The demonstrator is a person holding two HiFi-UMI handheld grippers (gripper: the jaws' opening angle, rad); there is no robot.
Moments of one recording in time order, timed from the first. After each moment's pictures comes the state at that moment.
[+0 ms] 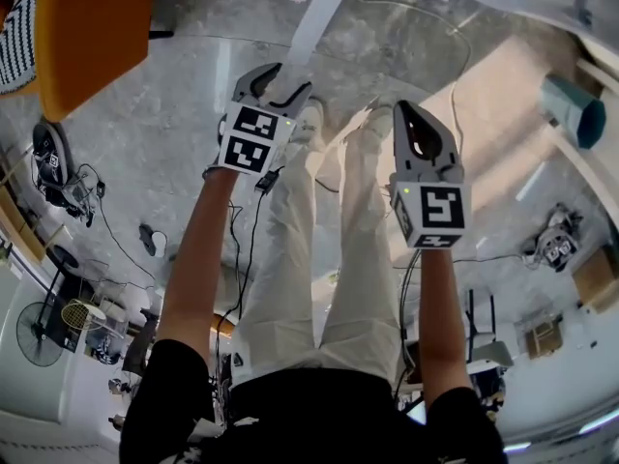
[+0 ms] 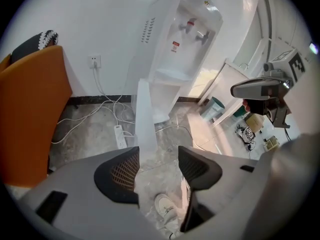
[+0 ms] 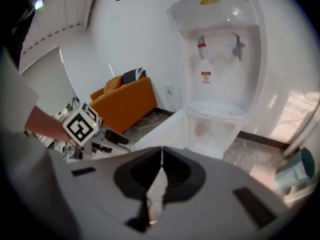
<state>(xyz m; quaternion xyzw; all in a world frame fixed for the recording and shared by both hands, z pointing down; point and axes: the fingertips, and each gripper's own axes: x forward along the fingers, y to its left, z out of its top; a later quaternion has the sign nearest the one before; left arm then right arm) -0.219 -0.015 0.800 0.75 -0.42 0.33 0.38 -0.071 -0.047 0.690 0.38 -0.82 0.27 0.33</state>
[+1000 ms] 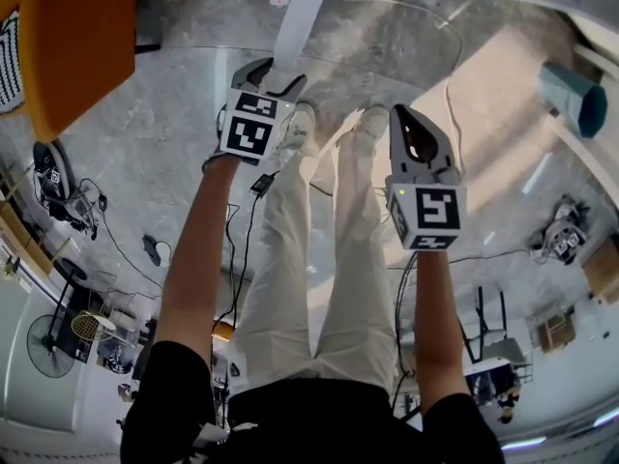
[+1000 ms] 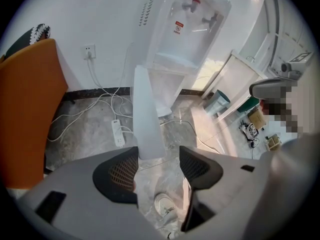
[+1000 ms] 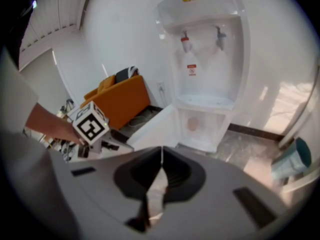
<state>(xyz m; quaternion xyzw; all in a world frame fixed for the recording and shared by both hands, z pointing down) -0.196 -0.030 0.842 0.73 -0.41 0.37 0.40 -0.034 -0.040 0.710 0.40 -0.81 0.28 0.33</state>
